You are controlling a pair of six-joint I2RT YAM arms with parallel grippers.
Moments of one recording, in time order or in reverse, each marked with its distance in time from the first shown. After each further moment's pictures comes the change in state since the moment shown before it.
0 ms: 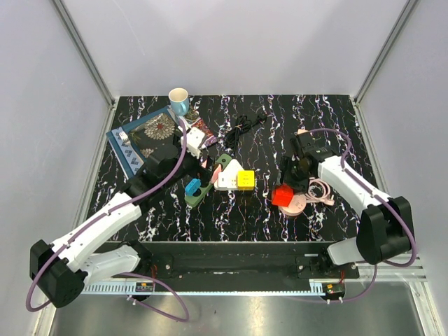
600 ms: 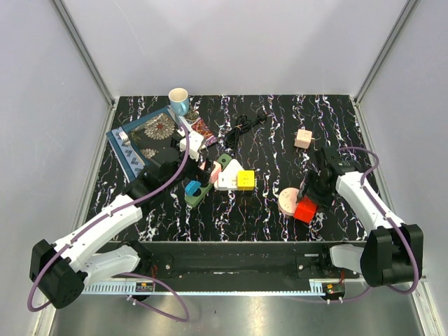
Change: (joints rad) left arm 0.013 -0.010 -0.067 0.027 -0.061 0.019; right arm -0.205 -0.187 -0.161 -0.162 0.134 0.032
